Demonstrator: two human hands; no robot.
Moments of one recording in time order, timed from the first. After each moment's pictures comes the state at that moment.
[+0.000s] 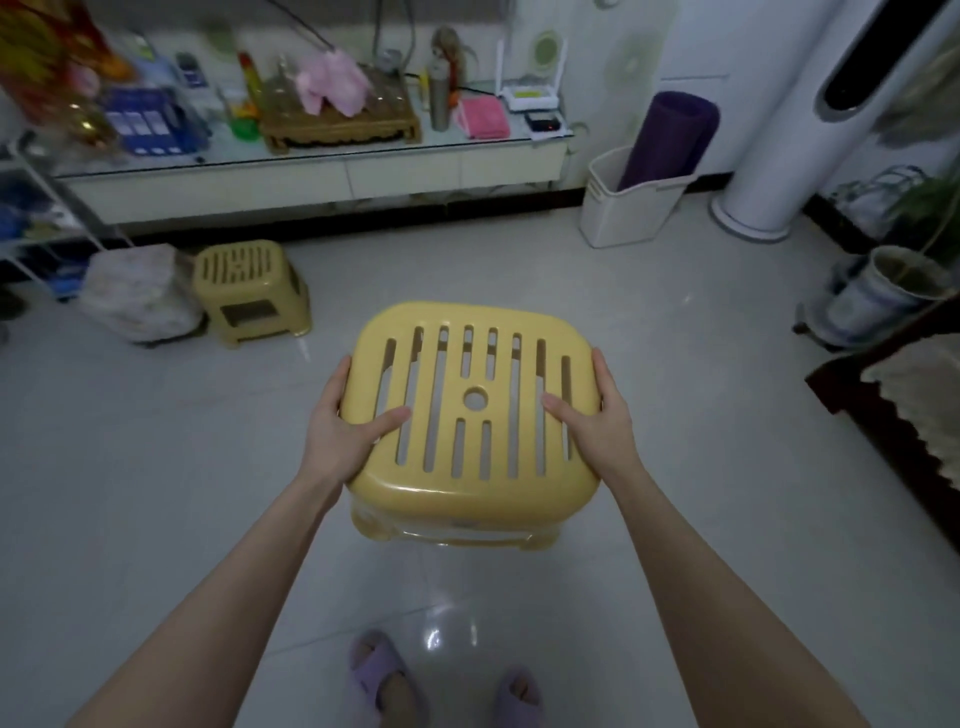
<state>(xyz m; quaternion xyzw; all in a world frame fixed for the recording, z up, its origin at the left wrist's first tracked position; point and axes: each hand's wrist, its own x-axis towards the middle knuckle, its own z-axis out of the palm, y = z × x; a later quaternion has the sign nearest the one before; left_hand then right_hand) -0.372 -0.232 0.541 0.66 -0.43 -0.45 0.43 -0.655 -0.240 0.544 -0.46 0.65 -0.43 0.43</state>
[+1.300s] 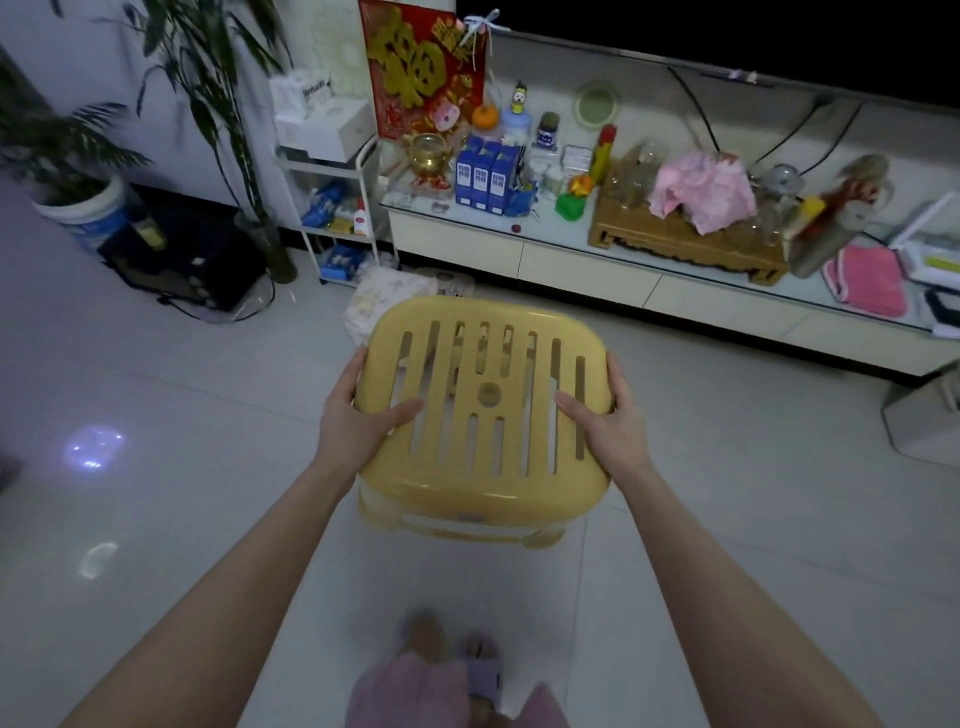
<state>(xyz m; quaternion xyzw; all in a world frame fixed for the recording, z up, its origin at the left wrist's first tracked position) 0.156 -0.514 0.529 0.74 -0.23 -0.34 0.53 -0.090 -0.652 0.532 -0.59 0.53 -0.30 0.53</state>
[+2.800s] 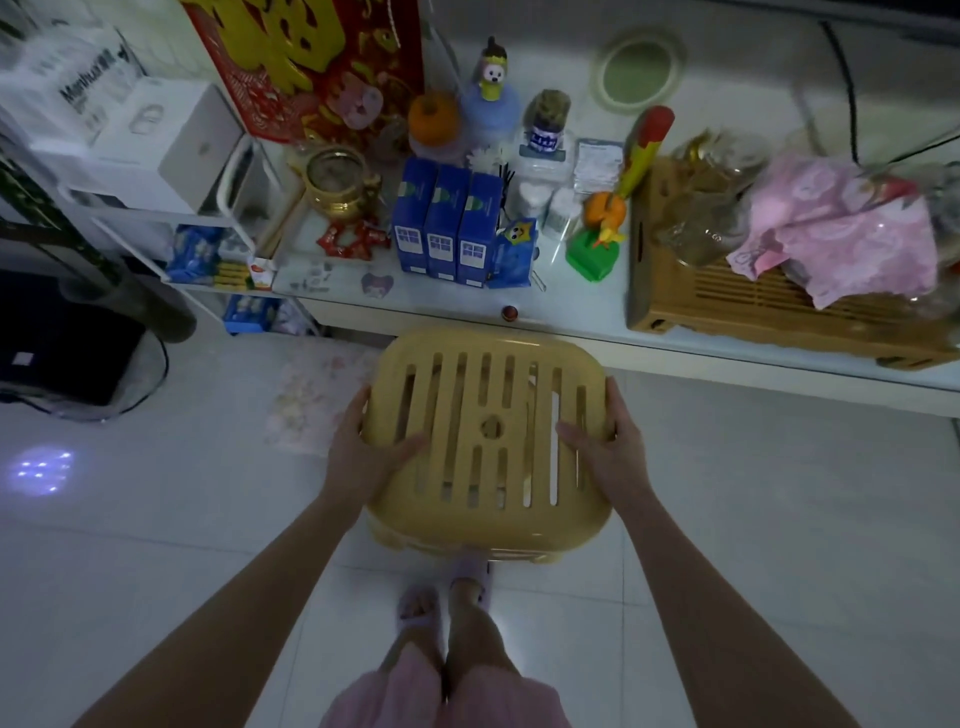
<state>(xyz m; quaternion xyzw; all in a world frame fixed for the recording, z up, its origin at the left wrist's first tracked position) 0.379 -0.969 0.367 0.78 -0.23 -0.45 0.37 0.118 -1.074 0.365 -0.53 0.64 -0.21 0.51</state>
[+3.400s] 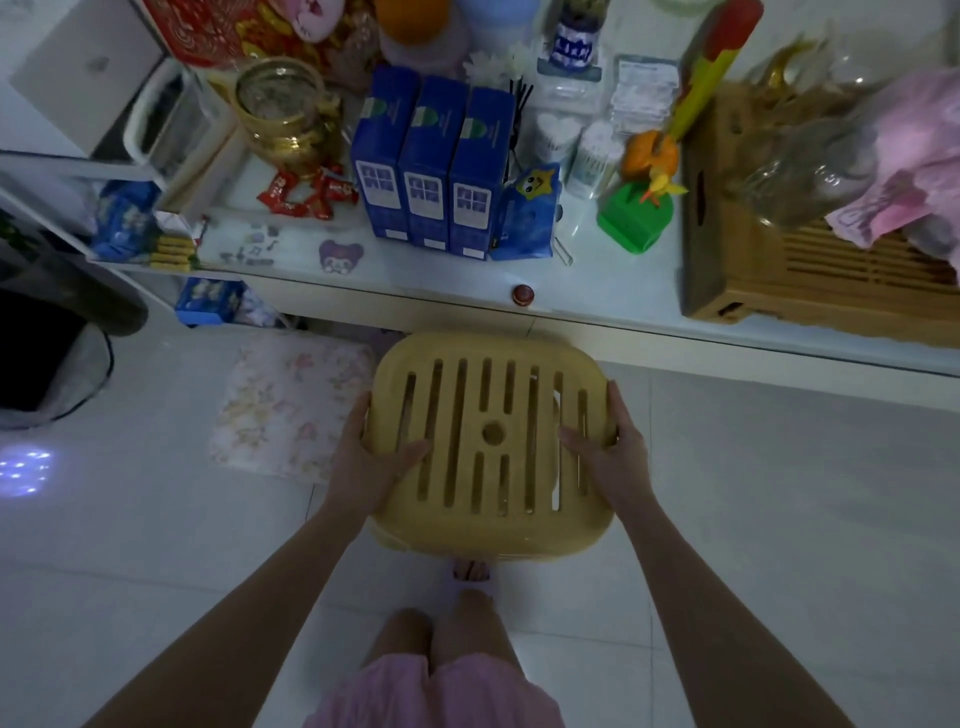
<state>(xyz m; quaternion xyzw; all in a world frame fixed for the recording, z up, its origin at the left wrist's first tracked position) 0.386 -1.018 0.204 0.78 -0.23 -0.45 0.38 0.130 -1.126 0.202 -0.52 0.65 -0.21 0.52</state>
